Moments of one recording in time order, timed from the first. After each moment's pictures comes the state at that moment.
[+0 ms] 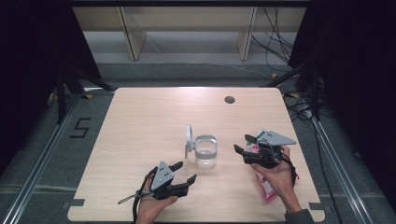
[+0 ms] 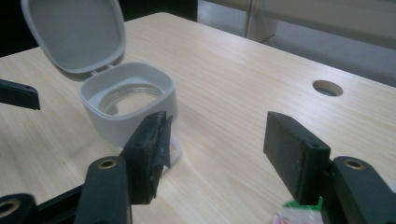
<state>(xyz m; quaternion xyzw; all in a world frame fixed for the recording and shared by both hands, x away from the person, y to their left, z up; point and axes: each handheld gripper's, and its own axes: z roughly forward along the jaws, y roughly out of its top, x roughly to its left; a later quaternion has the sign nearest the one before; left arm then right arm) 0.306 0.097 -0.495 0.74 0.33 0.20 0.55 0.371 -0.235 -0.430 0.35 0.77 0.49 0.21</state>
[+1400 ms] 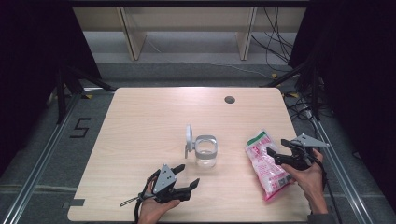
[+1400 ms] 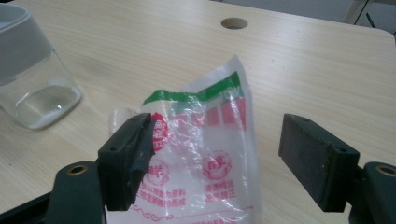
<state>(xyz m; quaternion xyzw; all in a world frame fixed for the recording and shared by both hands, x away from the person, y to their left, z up) 0.300 0.092 -0.496 0.74 0.32 0.19 0.55 0.377 -0.335 -0.457 0.46 0.75 0.43 0.22</state>
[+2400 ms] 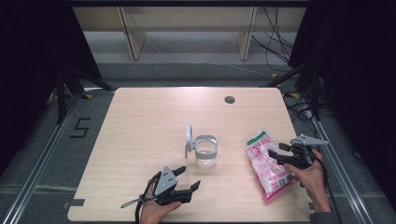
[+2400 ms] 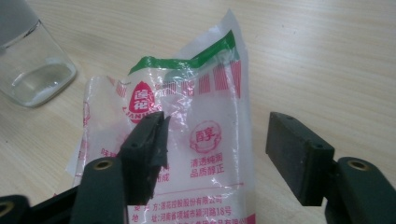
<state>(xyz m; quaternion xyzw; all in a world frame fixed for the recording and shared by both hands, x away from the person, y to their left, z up) 0.296 0.088 -0.501 0.75 0.32 0.18 0.55 0.389 -0.347 -0.473 0.47 0.76 0.42 0.17</state>
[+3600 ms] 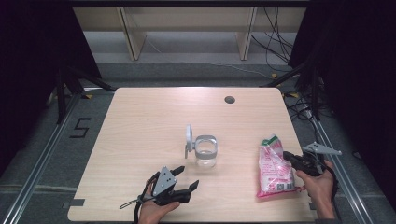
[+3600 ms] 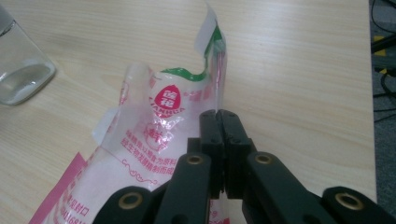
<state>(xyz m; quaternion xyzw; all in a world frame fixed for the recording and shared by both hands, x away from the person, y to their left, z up) 0.294 0.092 -0.499 0.74 0.33 0.19 0.55 0.360 -0.369 -0.470 0.51 0.74 0.40 0.20</state>
